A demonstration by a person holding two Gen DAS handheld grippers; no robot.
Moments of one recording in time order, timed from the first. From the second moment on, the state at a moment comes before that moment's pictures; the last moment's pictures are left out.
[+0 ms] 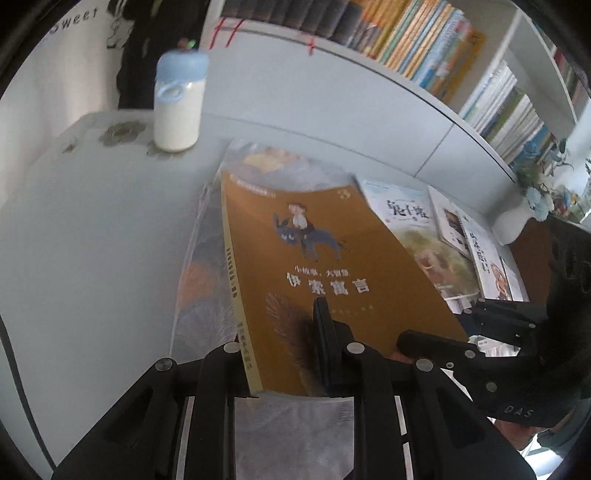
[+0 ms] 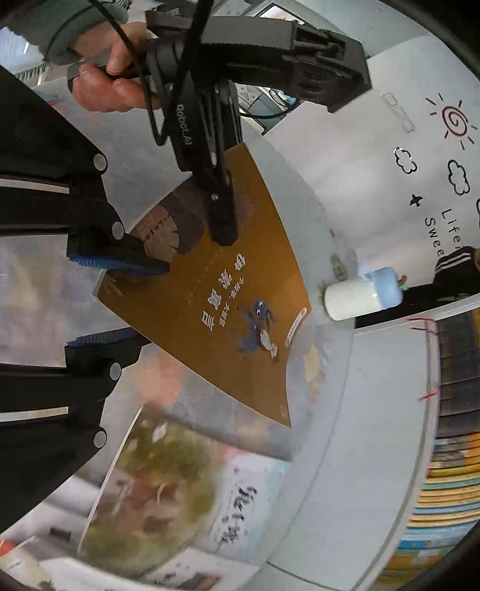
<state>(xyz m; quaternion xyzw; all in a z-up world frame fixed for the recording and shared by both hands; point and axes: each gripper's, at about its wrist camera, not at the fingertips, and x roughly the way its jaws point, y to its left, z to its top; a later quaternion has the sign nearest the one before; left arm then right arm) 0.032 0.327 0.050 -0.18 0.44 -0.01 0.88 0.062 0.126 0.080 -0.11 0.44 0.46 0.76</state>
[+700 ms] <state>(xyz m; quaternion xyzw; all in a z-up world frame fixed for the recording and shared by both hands) -0.010 0.305 0.055 -0.09 0.49 0.03 0.87 0.027 0.066 0.027 -0.05 0.57 0.41 0.72</state>
